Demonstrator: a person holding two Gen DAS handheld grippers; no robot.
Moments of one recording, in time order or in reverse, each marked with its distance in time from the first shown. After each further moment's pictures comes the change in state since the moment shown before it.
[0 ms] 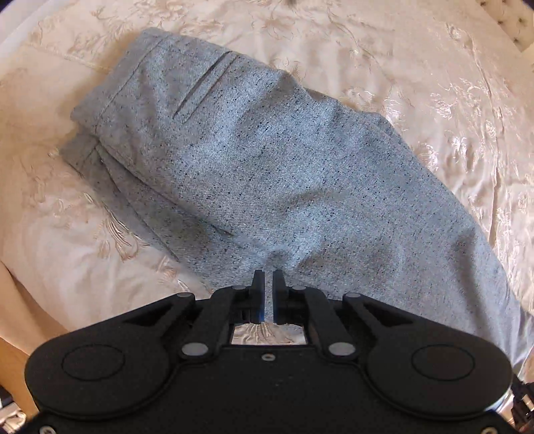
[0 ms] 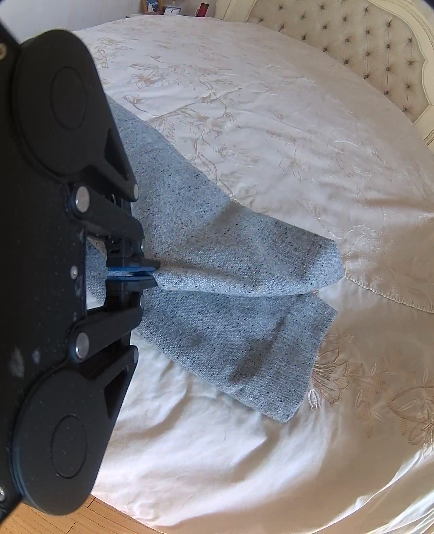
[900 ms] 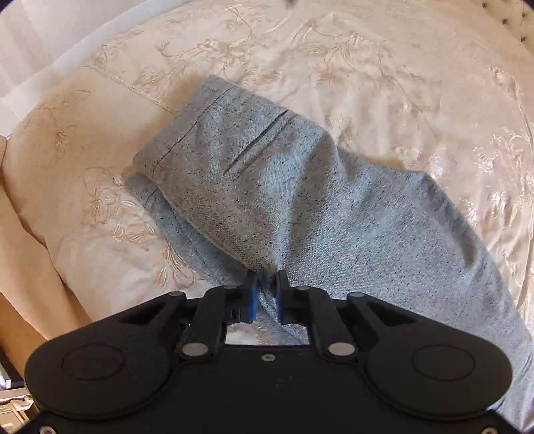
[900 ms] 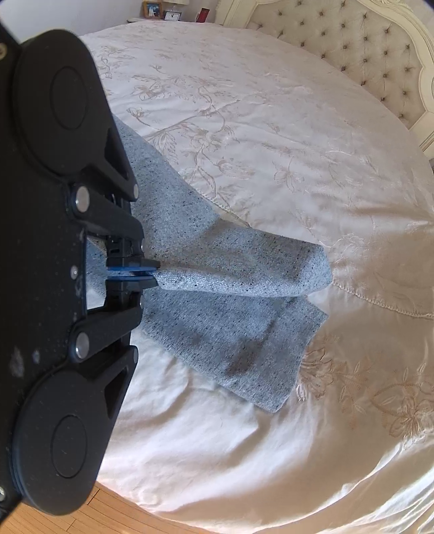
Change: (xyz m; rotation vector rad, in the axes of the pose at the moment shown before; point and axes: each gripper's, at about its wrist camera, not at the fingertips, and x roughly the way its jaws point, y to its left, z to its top) left arm -0.022 -0.017 0.027 -0.080 -0.132 0.208; right arm -0.036 -0.005 -0.011 0.006 -0.014 0.008
